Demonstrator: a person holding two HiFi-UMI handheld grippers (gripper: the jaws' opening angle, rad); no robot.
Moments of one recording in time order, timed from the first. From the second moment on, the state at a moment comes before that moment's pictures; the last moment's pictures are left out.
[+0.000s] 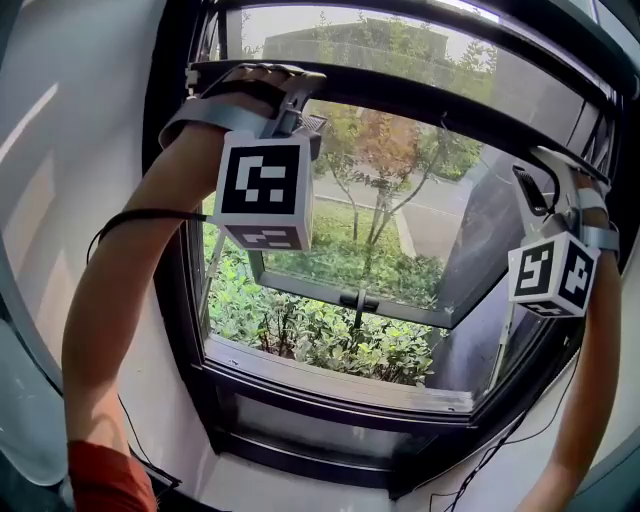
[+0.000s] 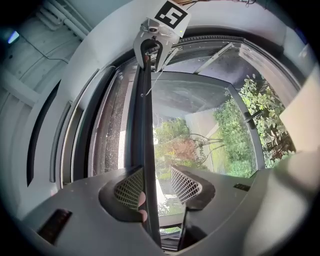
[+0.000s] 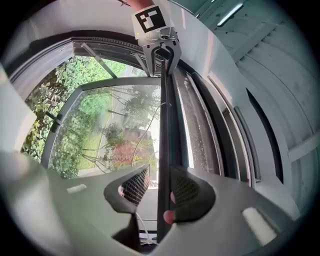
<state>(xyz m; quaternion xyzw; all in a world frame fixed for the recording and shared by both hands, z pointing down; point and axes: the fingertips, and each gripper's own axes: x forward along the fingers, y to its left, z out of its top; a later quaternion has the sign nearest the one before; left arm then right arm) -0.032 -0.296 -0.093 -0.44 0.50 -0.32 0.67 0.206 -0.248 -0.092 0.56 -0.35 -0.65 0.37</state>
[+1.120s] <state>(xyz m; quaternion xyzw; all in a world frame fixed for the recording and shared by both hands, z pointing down) -0.031 -0.292 -0.020 -0.46 0.48 -0.34 0.66 0.208 -0.243 -0.017 0.54 -0.39 -0.64 0.38</state>
